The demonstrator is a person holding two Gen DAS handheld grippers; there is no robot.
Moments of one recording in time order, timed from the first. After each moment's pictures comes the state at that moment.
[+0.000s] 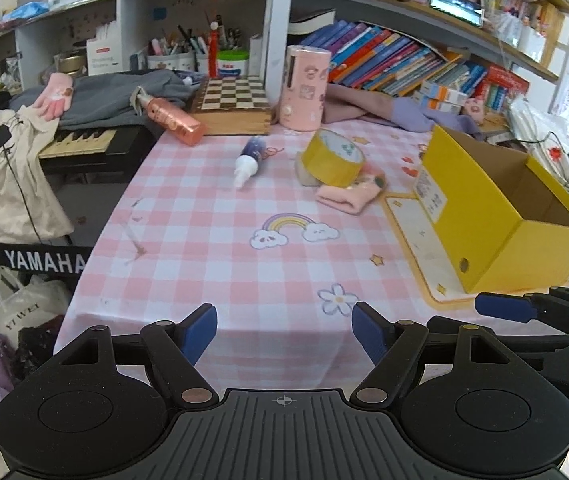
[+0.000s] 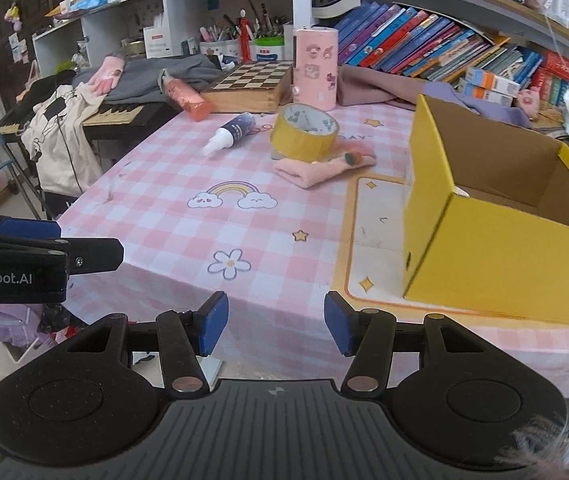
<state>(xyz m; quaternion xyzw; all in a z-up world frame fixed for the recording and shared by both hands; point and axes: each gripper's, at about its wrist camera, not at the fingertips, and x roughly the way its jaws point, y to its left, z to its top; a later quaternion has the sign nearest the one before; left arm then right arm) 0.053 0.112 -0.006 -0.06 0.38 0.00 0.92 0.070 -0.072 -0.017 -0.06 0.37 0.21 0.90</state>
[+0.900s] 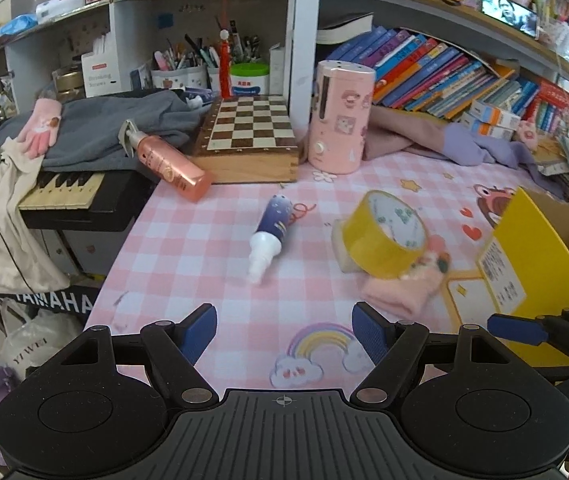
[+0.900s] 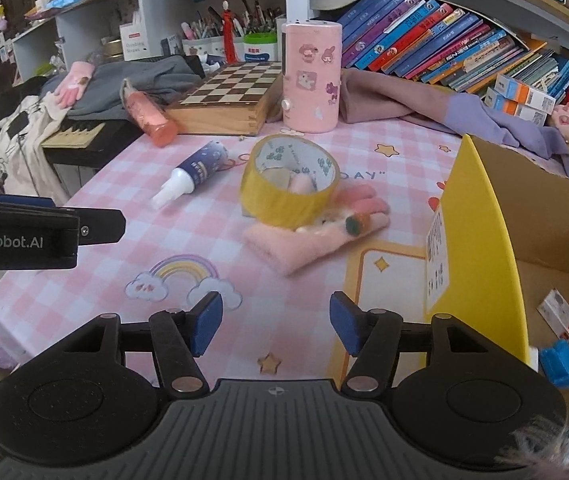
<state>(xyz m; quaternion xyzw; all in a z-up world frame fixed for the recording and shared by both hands) 0.196 0.126 -0.009 -0.04 0.38 0.04 0.92 0.215 -0.040 -0.031 -0.07 0.38 0.22 0.90</state>
